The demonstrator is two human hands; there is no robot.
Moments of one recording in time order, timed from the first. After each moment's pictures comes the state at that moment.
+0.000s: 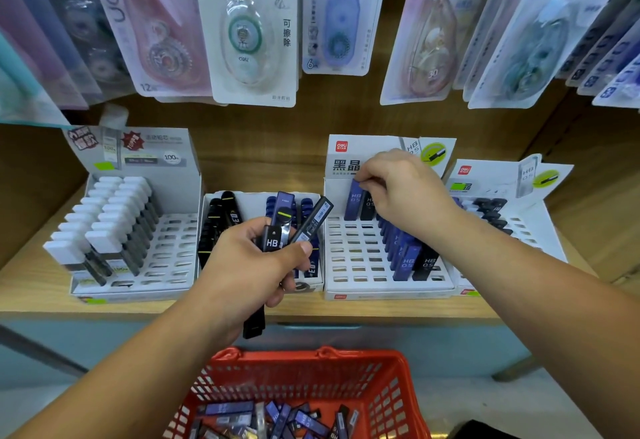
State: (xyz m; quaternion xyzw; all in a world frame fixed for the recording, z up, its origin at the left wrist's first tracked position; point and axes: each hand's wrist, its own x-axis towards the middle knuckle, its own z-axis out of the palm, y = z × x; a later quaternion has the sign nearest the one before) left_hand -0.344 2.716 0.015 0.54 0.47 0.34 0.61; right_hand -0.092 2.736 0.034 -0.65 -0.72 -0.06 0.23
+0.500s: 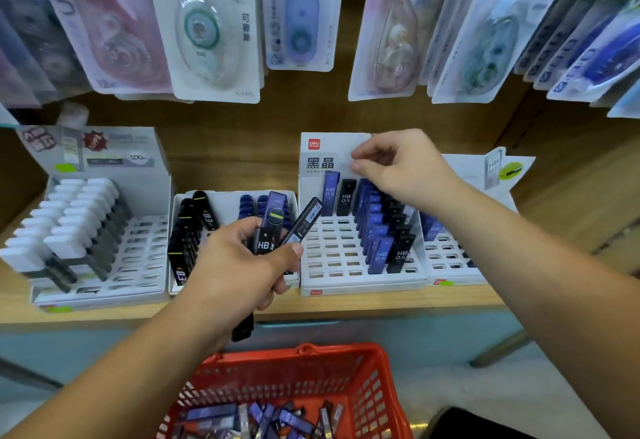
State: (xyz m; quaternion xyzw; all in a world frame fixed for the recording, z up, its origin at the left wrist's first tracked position) left_hand -0.326 2.706 0.013 0.55 0.47 0.35 0.59; right_hand -0.071 2.725 0.063 -0.69 -0.60 0.14 0.37
